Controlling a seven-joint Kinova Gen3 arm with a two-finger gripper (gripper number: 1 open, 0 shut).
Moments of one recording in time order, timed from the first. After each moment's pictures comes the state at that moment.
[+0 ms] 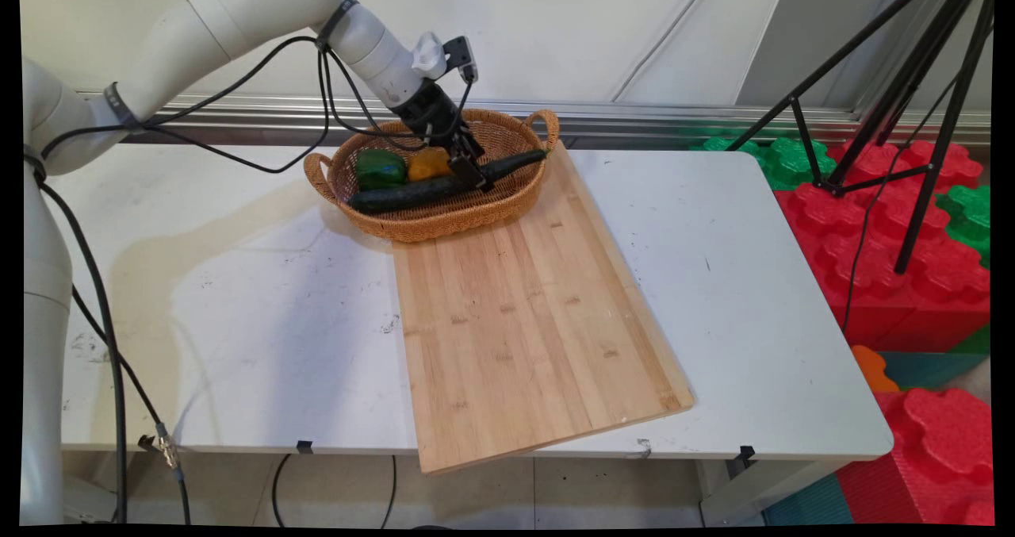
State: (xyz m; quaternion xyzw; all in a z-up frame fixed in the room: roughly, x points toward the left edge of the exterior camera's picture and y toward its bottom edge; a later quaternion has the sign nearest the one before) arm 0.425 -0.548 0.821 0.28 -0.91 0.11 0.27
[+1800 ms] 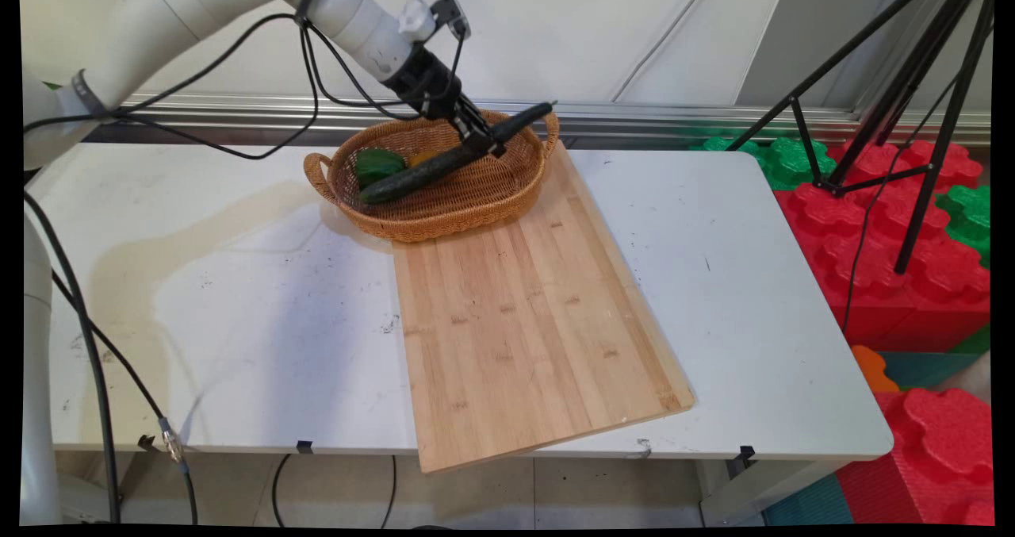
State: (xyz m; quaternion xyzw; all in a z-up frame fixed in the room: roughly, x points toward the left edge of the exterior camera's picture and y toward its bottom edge) arm 0.428 -0.529 0.868 0.32 -0.88 0.11 0.33
